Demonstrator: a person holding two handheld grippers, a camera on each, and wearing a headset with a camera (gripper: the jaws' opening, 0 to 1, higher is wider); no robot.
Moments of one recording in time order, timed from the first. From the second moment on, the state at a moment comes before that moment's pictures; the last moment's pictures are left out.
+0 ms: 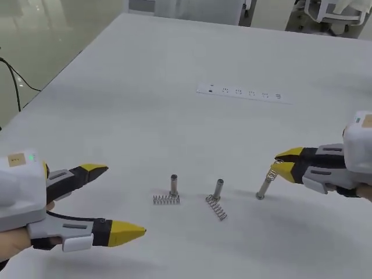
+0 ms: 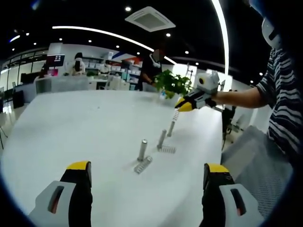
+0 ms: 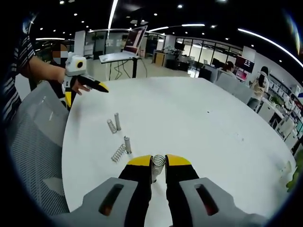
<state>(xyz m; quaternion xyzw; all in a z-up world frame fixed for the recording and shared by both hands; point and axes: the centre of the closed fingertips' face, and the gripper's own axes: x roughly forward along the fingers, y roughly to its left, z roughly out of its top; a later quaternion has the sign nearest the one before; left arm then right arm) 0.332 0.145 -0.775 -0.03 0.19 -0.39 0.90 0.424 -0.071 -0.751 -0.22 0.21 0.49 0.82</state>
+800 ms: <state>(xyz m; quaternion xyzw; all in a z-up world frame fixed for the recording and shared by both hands) 0.332 0.150 -0.774 -0.03 0.20 -0.38 0.90 0.424 -0.071 -0.763 -0.20 0.23 0.49 0.82</state>
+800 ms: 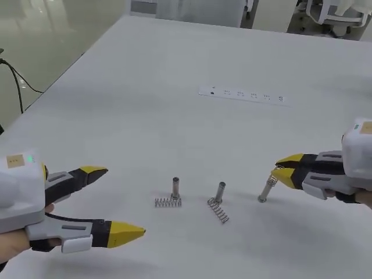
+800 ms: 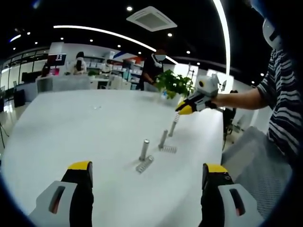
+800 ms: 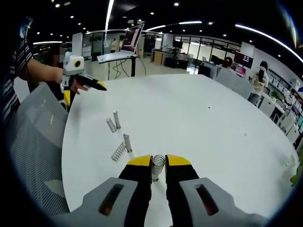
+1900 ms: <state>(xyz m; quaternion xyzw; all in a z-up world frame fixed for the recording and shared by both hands) 0.329 0.151 -0.772 -0.04 0.20 -0.38 0.90 0.415 -0.071 -0.817 -0.24 0.28 0.49 0.79</state>
